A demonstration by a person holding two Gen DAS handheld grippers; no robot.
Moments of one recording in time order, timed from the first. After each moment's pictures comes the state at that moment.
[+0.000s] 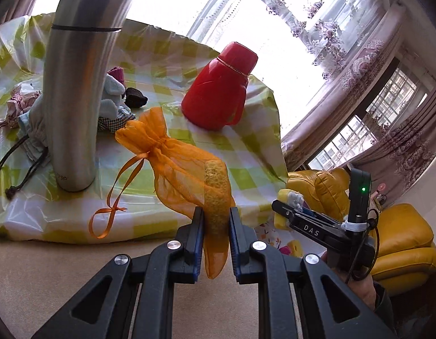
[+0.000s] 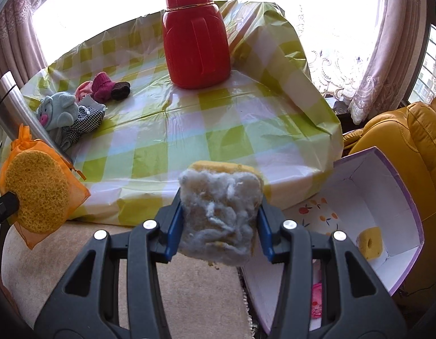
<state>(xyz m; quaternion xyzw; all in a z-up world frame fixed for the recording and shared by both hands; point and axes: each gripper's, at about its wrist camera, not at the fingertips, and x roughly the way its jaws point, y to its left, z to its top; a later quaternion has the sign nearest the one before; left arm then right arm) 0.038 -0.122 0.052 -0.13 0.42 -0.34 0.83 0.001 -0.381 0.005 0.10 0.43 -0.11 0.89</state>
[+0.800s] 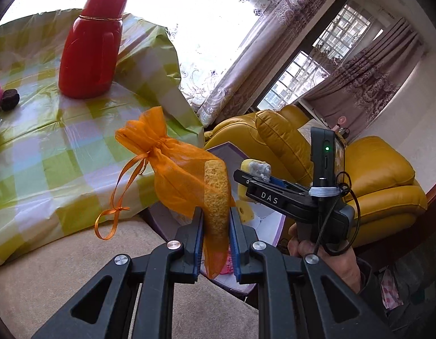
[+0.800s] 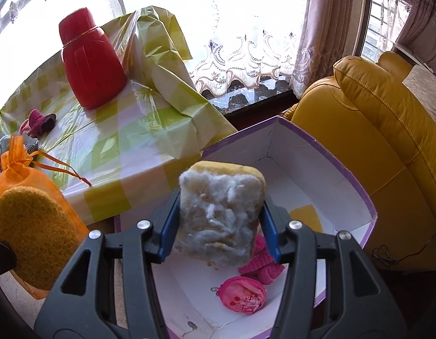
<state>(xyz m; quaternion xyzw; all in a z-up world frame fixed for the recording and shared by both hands) -0.005 -0.285 0.050 -0.03 0.46 -0.49 0.74 -0.062 -0.506 -0.002 0.15 0.42 -0.23 0.87</state>
